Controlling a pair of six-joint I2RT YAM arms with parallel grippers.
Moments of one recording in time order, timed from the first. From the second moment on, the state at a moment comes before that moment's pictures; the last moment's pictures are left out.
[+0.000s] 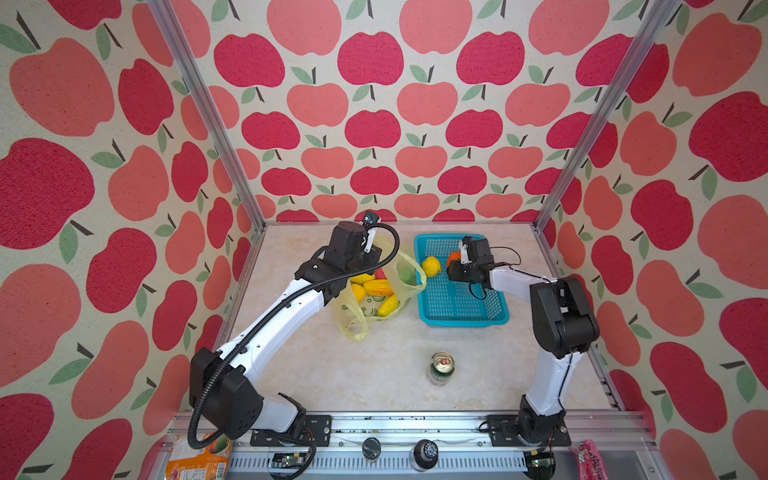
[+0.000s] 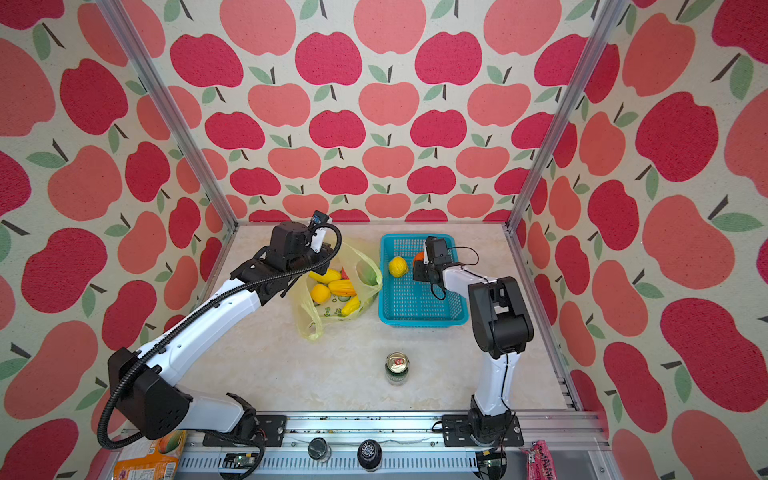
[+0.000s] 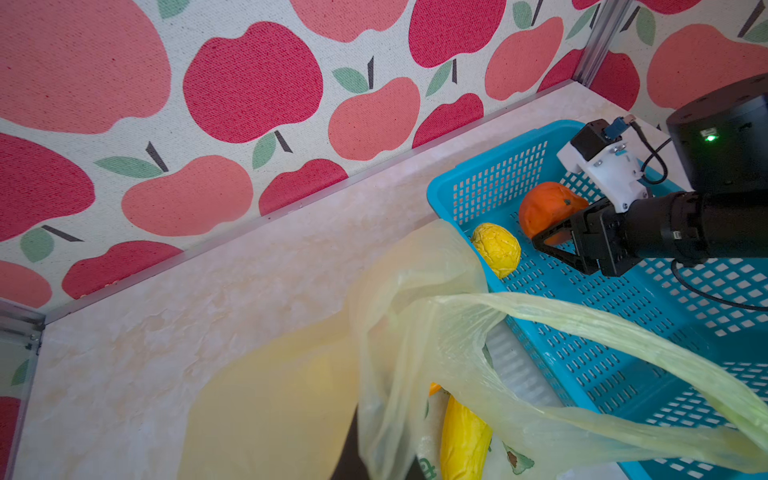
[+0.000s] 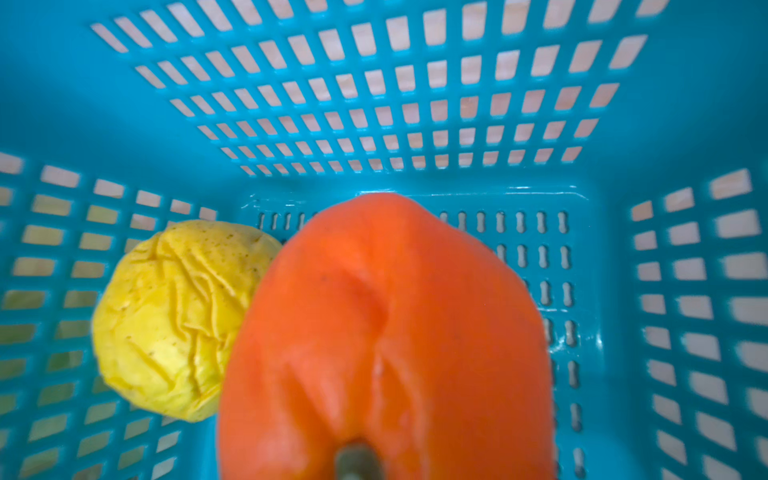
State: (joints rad) left arm -0.54 1.41 1.32 -0.43 -0.11 0.07; right arm 0.33 1.95 1.22 -0.14 -0.07 0.27
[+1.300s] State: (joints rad) left arm -0.54 1.43 1.33 -0.43 -0.11 0.07; right arm 0.47 1.29 0.79 0.13 0.05 0.22
